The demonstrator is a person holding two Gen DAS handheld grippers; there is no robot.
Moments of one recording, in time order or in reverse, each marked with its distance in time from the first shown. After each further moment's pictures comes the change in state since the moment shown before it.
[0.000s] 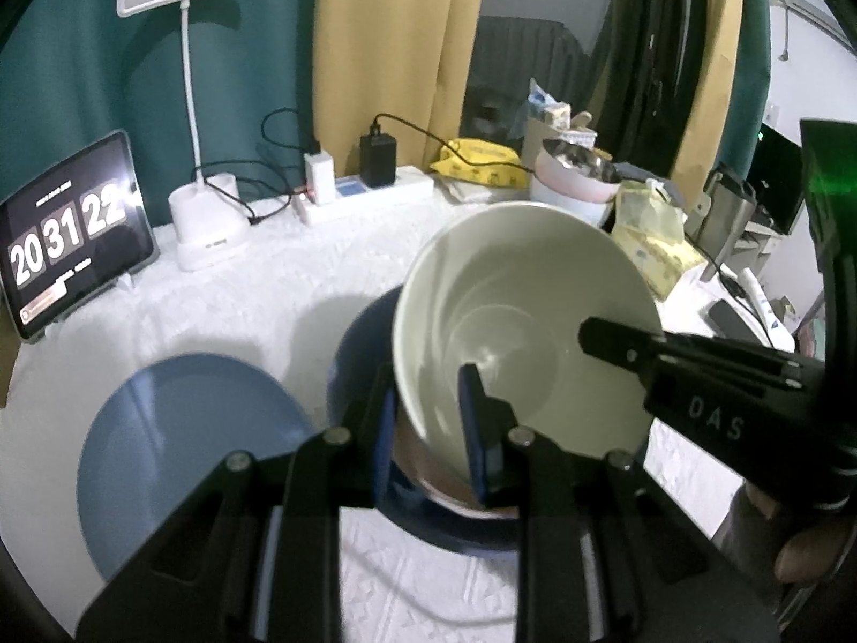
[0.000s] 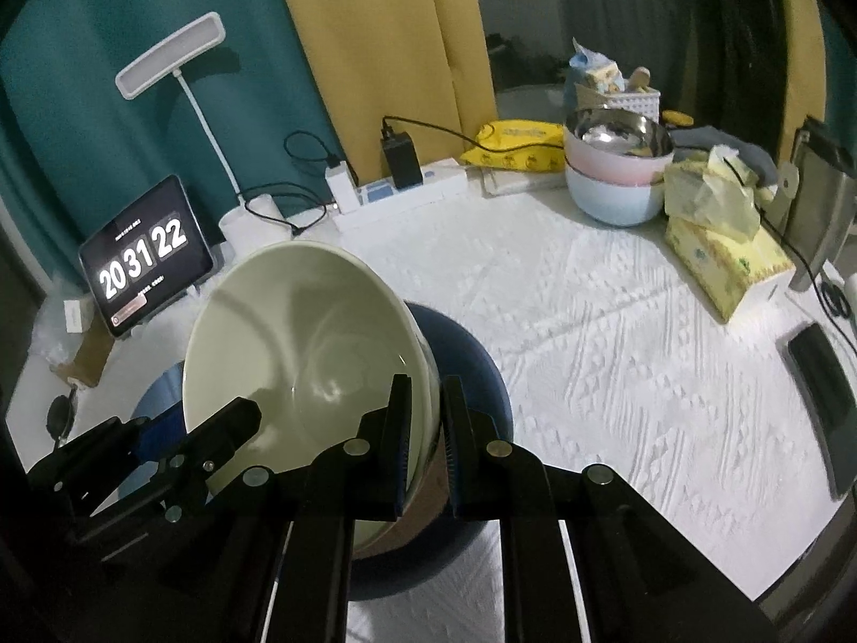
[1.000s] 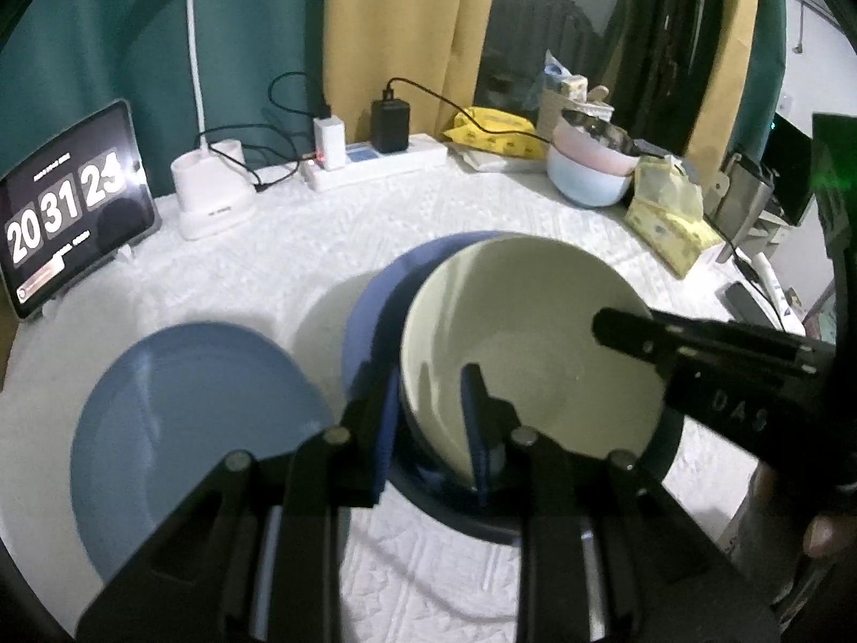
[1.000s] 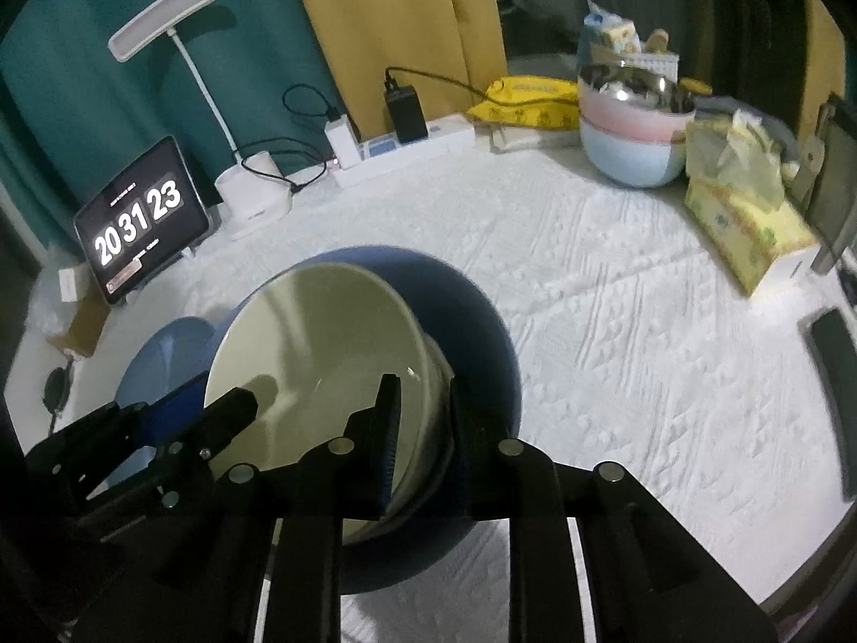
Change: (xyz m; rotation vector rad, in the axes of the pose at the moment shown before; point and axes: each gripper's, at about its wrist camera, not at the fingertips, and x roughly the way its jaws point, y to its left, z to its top) left arm 0.014 0.010 -0.009 -0.012 0.063 0.015; right arm 0.018 -0.002 -0.005 -0.036 0.067 0.004
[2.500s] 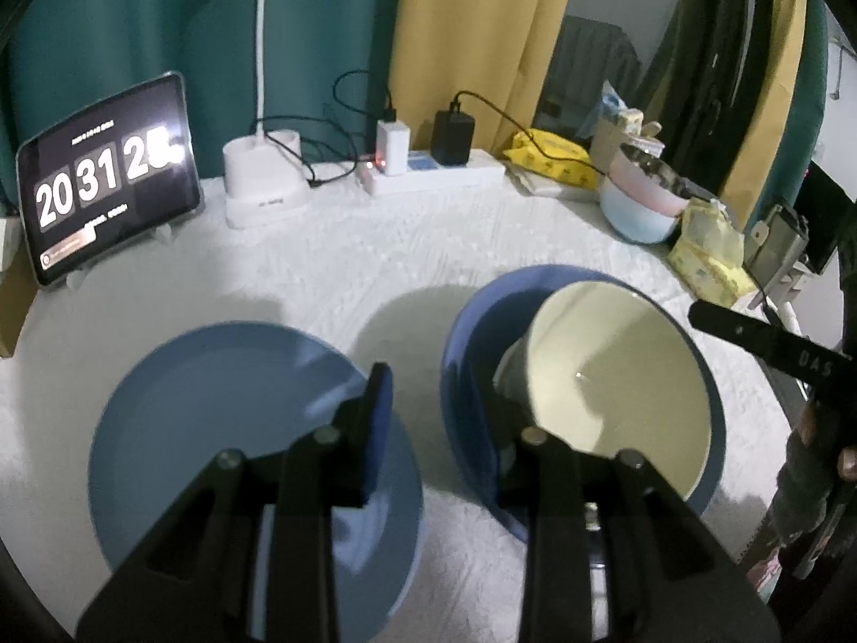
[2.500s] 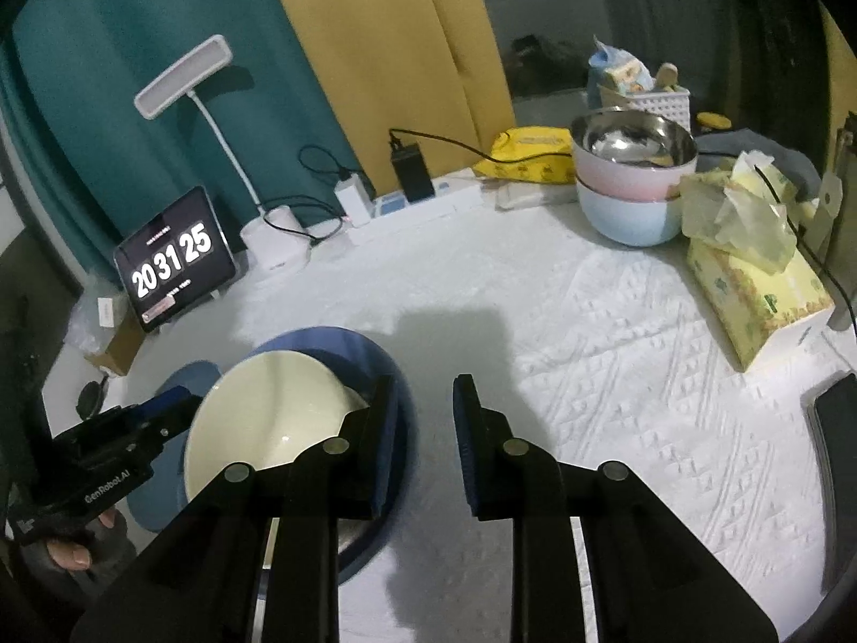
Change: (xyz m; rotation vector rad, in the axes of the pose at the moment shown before) left arm 0.003 0.038 0.004 -0.115 -0.019 0.057; right arm -0.003 -0.063 0.024 -0.008 -0.065 0.159
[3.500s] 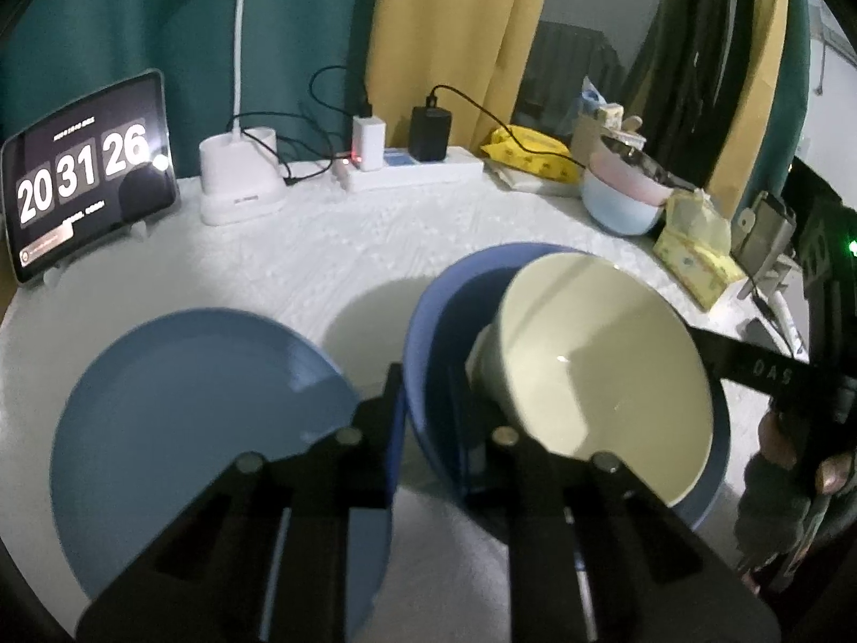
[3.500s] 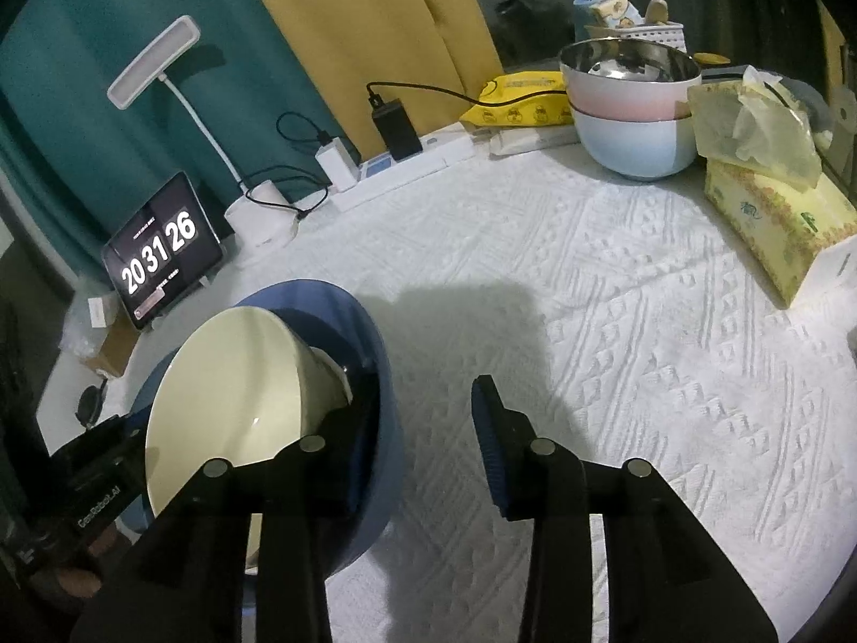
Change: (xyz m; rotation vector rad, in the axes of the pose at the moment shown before) left arm 0.010 -0.009 -0.015 0.015 -0.040 -0.047; right arm 0.029 -0.001 -0.023 0.068 0.028 0.025
